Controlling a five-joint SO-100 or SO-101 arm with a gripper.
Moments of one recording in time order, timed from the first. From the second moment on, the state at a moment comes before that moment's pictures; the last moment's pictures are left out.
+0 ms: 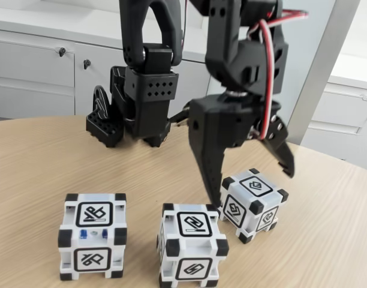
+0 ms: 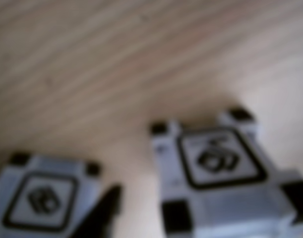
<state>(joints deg) -4.6 98.9 120.4 55.9 -79.2</state>
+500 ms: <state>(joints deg) -3.4 96.9 119.5 55.8 -81.0</state>
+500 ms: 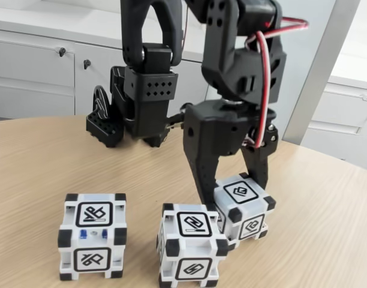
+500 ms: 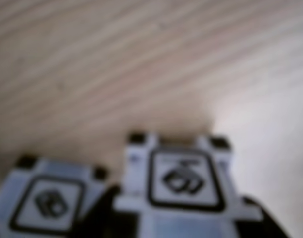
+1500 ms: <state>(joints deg) -4.0 117.9 119.4 56.1 -47.1</state>
